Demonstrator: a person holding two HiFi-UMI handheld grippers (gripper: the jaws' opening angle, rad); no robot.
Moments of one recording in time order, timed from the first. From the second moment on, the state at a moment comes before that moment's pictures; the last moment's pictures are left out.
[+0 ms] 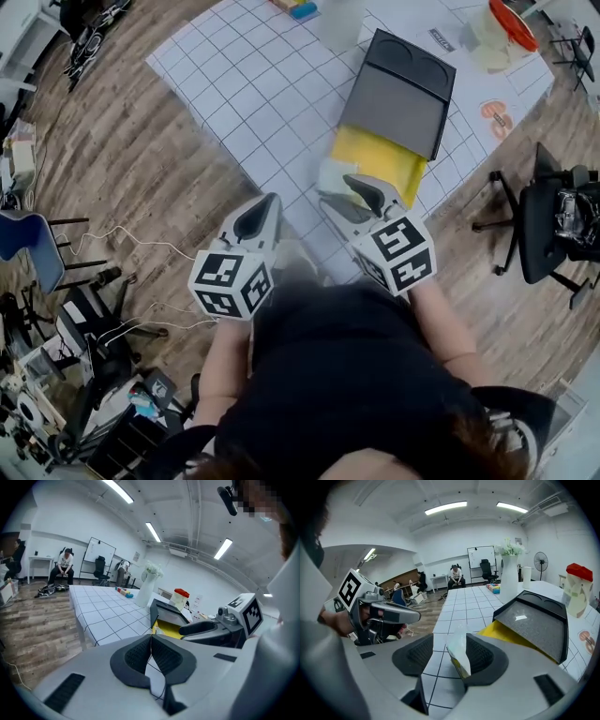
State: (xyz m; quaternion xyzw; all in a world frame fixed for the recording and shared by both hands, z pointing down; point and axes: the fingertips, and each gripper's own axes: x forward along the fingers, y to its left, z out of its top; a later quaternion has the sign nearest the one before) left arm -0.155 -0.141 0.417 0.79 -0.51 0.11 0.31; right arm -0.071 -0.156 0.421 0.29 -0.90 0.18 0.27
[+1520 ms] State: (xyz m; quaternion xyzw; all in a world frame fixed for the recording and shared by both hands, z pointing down) left arm -0.160 -0.224 0.460 0.84 -0.38 0.12 0.37; right arm -0.090 -0.181 0.483 0.36 -0.81 0.27 0.38
